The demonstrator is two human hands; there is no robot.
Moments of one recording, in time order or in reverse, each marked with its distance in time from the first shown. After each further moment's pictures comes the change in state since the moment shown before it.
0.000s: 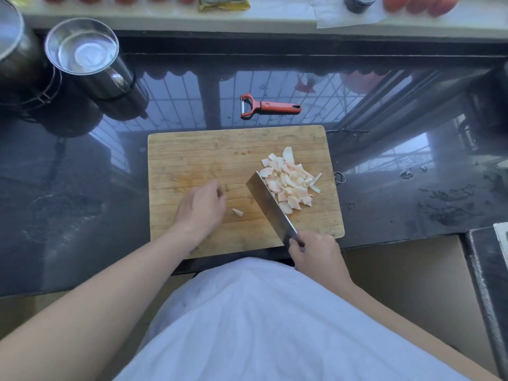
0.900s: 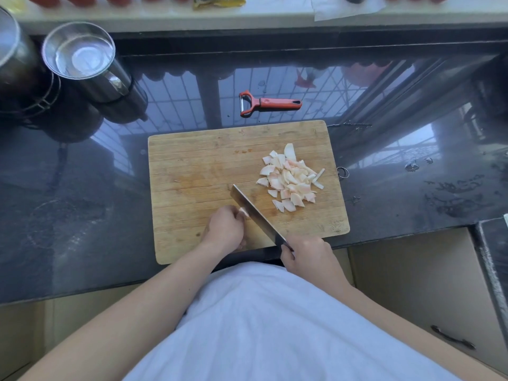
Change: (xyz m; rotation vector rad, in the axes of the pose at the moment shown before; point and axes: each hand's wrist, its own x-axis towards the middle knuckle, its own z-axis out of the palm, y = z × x) left_hand -0.021 0.009 0.044 -0.449 -0.236 -0.170; right_hand -0.004 -0.008 0.016 -0.079 -0.034 -0.201
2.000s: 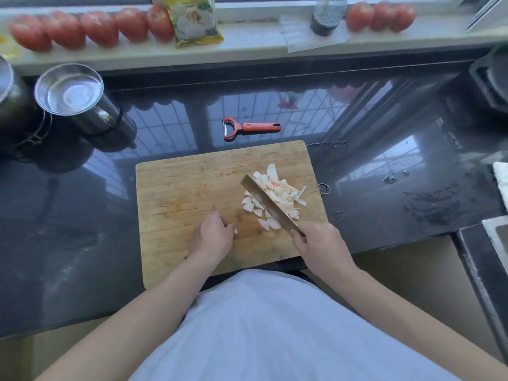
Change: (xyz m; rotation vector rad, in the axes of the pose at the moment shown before) left_hand 0.017 0.020 0.001 0.255 0.197 0.001; right_hand 0.030 0.046 -0.040 0.056 0.180 0.042
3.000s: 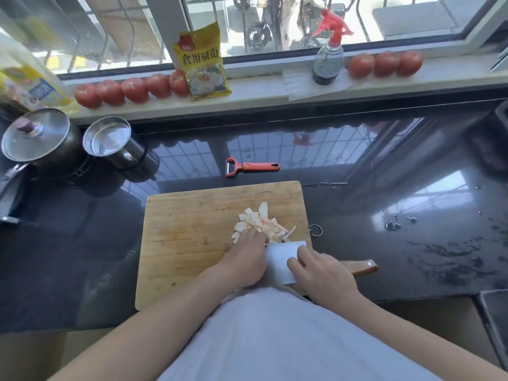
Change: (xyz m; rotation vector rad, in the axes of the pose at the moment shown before) left_hand -0.028 0.114 0.020 0.254 -0.154 0.465; right_hand 0.039 0.081 -0.031 -0.529 0.260 -0.776
